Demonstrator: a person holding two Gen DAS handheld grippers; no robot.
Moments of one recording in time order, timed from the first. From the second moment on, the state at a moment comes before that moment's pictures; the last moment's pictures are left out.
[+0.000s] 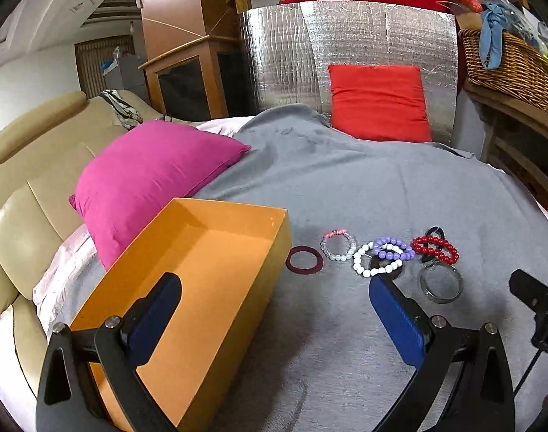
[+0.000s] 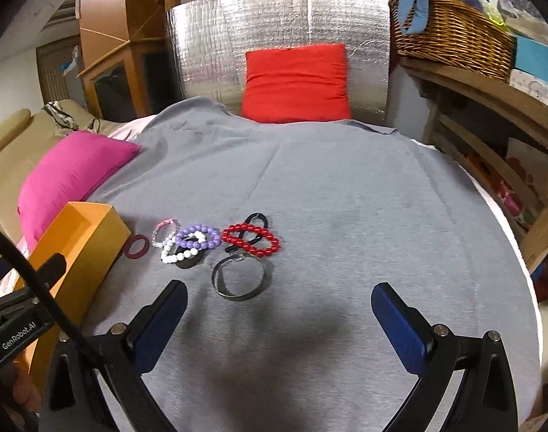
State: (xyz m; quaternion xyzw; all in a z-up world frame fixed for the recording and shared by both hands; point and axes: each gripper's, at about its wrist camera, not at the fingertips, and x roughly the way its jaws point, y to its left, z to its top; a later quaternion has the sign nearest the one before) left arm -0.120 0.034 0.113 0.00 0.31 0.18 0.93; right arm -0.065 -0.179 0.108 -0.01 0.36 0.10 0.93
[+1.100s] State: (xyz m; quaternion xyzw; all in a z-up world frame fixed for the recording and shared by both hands) left arm -0.121 0.031 0.115 0.00 0.31 0.19 0.93; right arm -0.074 -0.163 0.116 -0.02 0.34 0.13 0.93
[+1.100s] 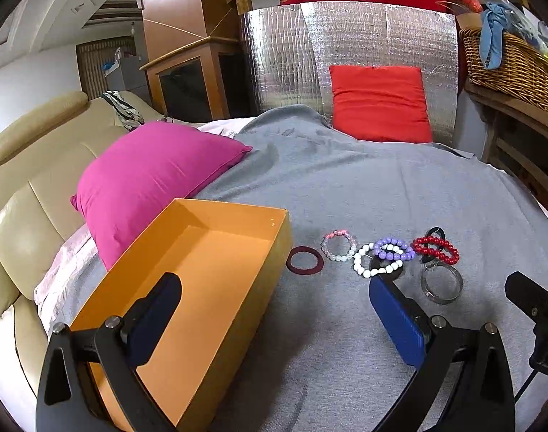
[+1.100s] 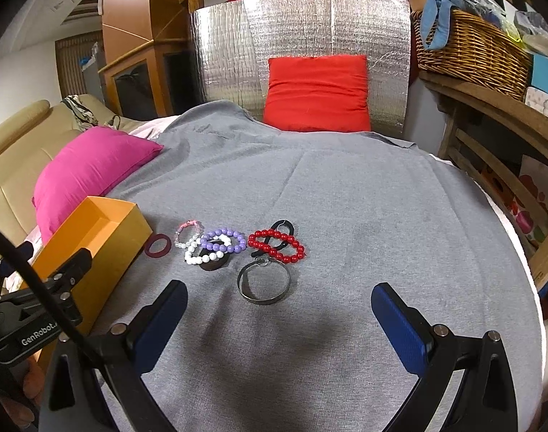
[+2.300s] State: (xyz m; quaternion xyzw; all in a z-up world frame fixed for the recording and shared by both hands) left arm -0.086 0.043 0.099 0.00 0.34 0.18 0.92; right arm 0.005 -0.129 0.018 -0.05 0.44 0.13 0.89
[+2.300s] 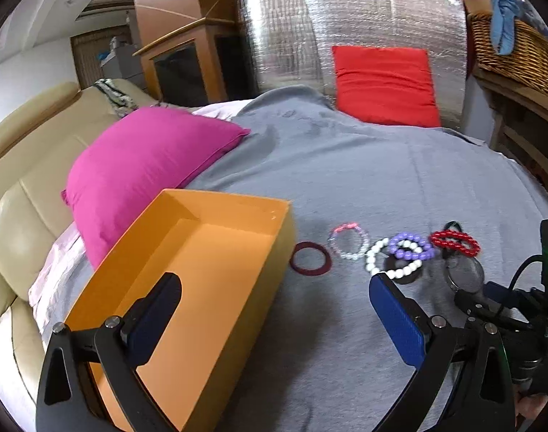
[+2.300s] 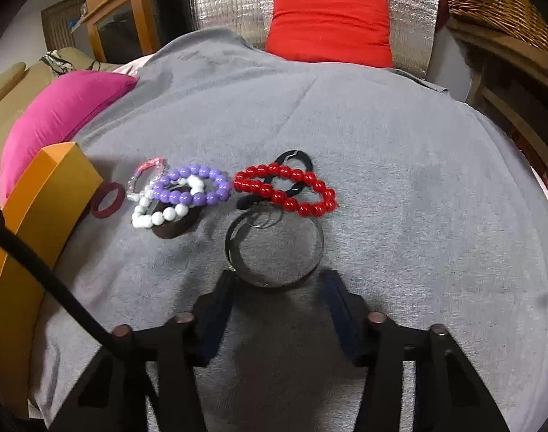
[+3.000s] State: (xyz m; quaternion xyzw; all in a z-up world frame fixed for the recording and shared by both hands) left arm -0.040 0.003 0.060 -0.02 0.41 0.04 0.91; right arm 0.032 -0.207 0.028 0.08 0.45 0.13 0.88
